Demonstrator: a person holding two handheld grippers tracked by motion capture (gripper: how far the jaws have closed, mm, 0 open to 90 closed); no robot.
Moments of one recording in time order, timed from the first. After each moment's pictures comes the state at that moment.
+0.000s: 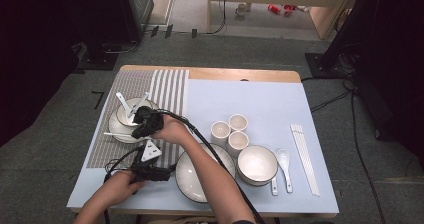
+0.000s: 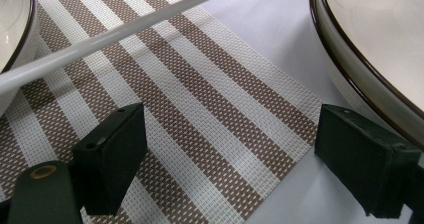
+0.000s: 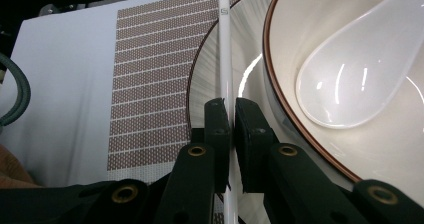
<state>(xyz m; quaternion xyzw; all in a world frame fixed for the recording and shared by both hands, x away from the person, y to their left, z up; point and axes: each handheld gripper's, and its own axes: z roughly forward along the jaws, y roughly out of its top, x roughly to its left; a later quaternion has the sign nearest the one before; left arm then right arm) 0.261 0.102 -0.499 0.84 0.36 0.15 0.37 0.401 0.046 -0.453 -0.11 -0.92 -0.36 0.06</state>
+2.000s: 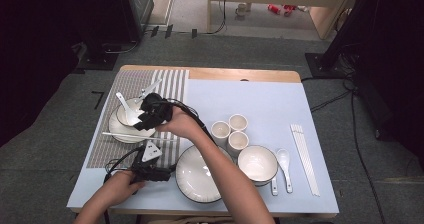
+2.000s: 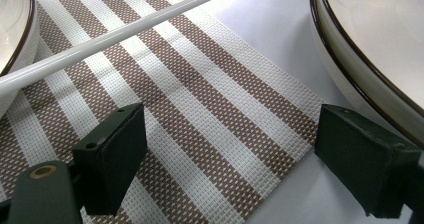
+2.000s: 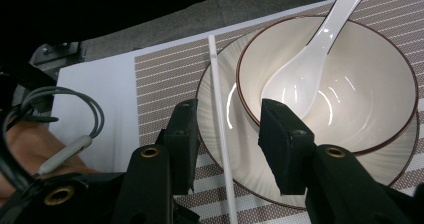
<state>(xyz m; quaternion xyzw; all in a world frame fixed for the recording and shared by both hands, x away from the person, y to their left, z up) 0.261 0.101 -0.500 0.84 0.36 0.15 0.37 0.392 0.007 -0.392 -0.15 -0.90 -0.40 0.04</state>
